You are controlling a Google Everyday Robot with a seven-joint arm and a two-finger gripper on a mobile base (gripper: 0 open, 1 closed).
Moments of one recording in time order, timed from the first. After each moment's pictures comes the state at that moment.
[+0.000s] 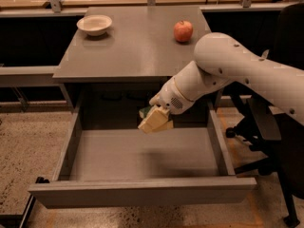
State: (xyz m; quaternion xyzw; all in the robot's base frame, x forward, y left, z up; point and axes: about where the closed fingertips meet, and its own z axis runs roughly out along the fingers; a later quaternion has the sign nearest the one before) arm 0.528 0.005 0.786 -0.57 0.75 0.26 0.22
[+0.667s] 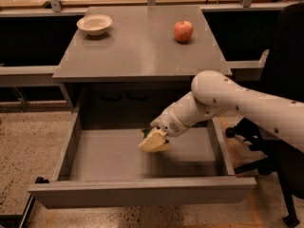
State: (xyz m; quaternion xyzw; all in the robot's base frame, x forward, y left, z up) arm 0.523 0.008 0.698 -0.52 0.77 0.30 0.21
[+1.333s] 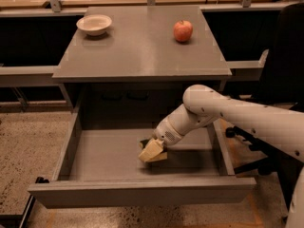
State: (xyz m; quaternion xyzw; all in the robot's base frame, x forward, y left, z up) arm 0.529 0.011 0.625 -0.51 0.78 0.32 0.15
